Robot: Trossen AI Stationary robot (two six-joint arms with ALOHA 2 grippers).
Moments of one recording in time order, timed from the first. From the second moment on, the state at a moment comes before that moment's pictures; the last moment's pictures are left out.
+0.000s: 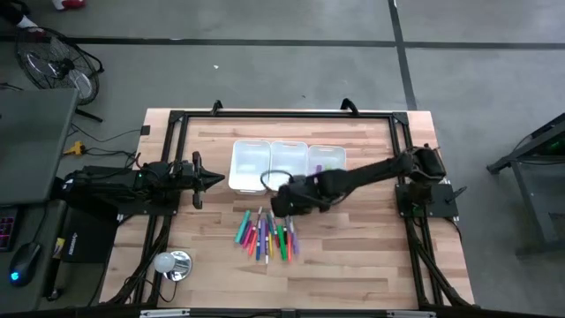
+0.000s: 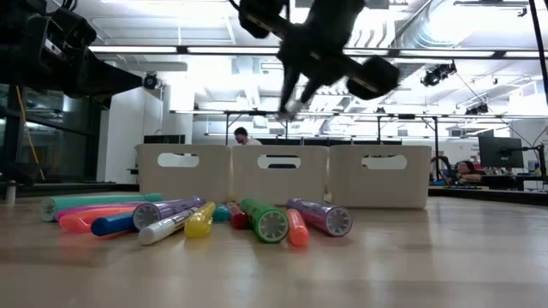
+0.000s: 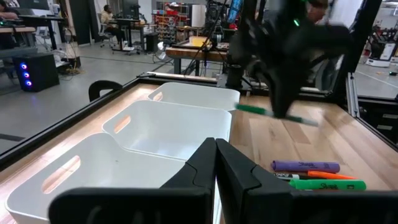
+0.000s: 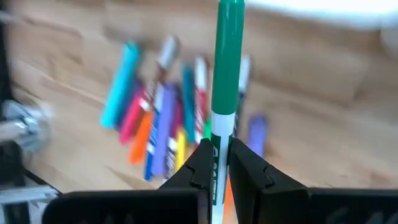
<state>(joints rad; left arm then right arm) -0.02 0.04 0.04 -0.01 -0.18 -0.06 0.13 1.89 1.52 -0.72 0.02 1.50</state>
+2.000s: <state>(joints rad) -0.02 0.04 0.04 -0.01 -0.18 -0.06 -0.16 1.87 1.48 -0.76 -0.01 1.15</state>
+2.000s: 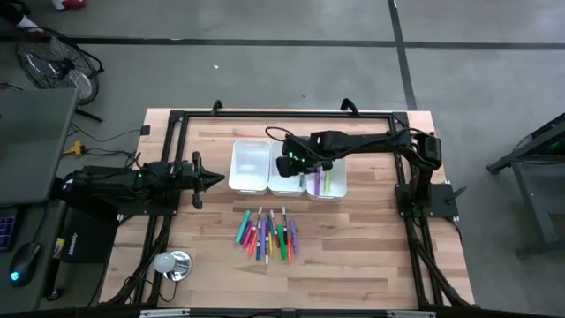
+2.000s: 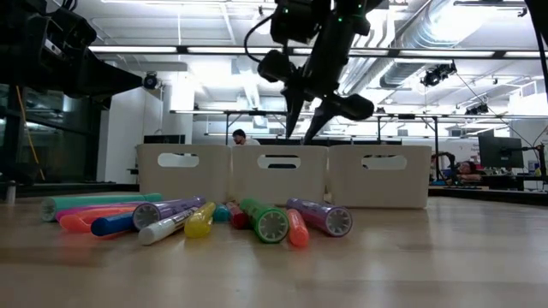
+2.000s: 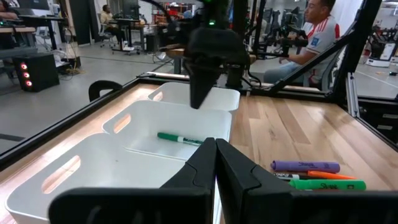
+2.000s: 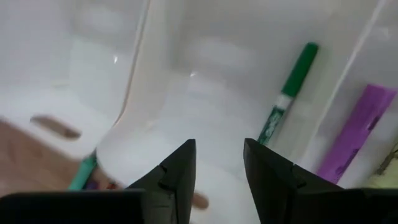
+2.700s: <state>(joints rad) -0.02 0.04 0.04 -0.01 -0.17 -0.06 0.11 1.82 1.48 -0.80 0.01 1.29</state>
